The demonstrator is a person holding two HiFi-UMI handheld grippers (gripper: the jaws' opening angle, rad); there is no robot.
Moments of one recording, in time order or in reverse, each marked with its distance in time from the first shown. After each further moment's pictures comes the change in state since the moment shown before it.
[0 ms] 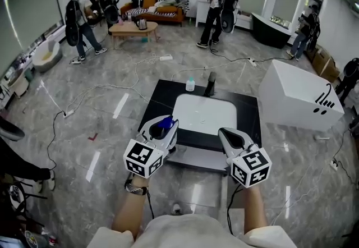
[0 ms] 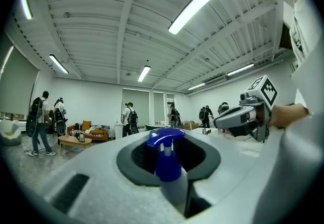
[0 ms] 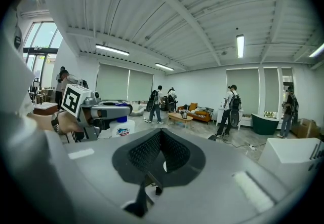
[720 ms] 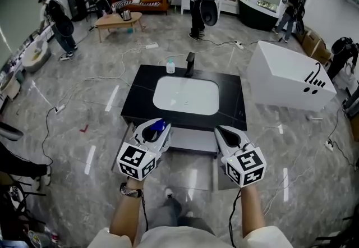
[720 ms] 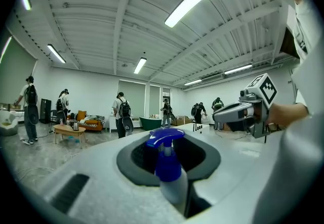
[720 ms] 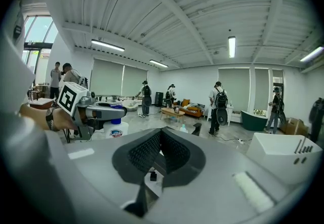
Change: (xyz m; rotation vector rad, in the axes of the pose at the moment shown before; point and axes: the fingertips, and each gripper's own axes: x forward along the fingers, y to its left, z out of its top) left arm -0.007 -0.125 -0.043 -0.056 0.072 -0.045; right arm -0.119 -0.022 -0.060 0.002 0.043 -0.082
